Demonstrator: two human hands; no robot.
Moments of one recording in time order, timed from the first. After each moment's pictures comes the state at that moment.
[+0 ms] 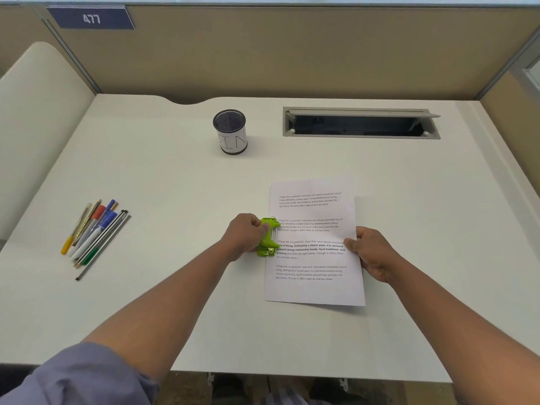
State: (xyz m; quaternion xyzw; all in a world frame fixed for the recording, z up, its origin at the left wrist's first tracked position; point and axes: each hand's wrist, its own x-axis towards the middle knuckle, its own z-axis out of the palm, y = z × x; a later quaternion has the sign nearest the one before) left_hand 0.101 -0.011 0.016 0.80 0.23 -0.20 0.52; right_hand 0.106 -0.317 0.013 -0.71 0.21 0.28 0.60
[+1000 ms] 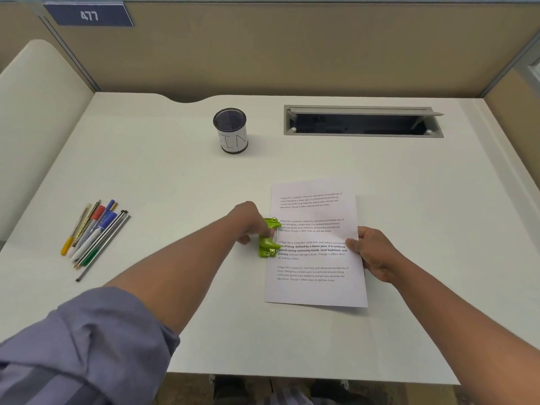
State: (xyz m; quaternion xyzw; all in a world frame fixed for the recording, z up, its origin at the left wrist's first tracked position) left_hand 0.145 -0.017 0.048 0.87 0.21 -0.35 0.27; right_hand 0.108 -0.316 0.015 -0.71 0.22 0.29 0.60
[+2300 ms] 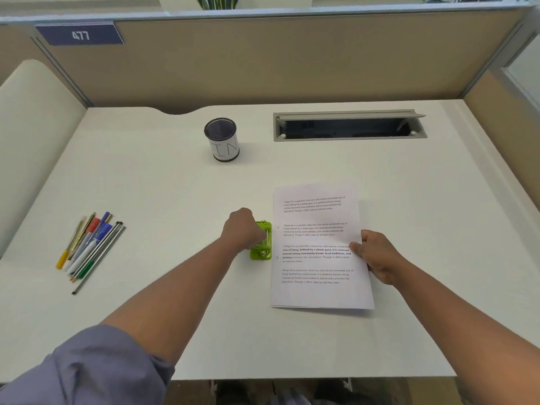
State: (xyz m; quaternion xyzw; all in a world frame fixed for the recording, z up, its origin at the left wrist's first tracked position) left_hand 0.125 -0.026 0.037 0.94 0.17 -0.20 0.23; right_hand 0.098 -0.337 0.016 -0.74 0.22 0.26 0.57
